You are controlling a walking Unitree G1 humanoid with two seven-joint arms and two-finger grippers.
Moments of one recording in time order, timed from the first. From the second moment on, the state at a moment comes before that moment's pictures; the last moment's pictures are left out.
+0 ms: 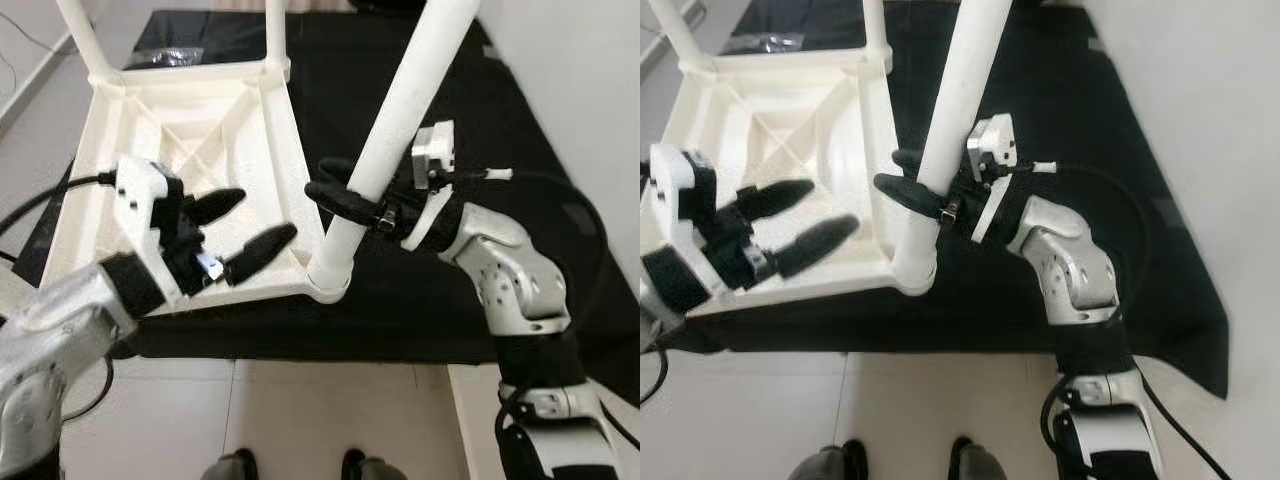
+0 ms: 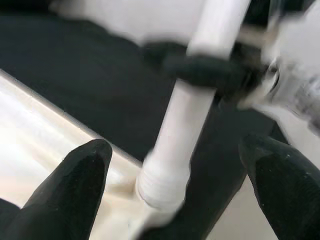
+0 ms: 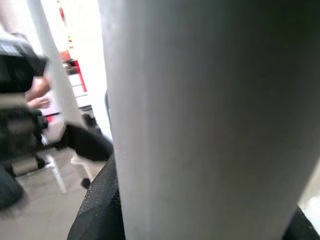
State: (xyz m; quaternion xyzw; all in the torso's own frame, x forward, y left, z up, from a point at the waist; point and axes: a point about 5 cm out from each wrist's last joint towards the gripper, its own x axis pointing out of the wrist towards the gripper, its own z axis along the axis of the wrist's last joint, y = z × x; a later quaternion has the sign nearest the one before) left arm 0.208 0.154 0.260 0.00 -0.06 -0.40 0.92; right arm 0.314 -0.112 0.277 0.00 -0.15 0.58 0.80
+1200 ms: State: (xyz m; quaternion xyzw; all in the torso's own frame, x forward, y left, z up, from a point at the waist) left arm 0.154 0.149 0.205 0.12 -0.01 -0.26 0.96; right arm 0.313 -0.088 0.324 -0.04 -0.14 0.82 0.55
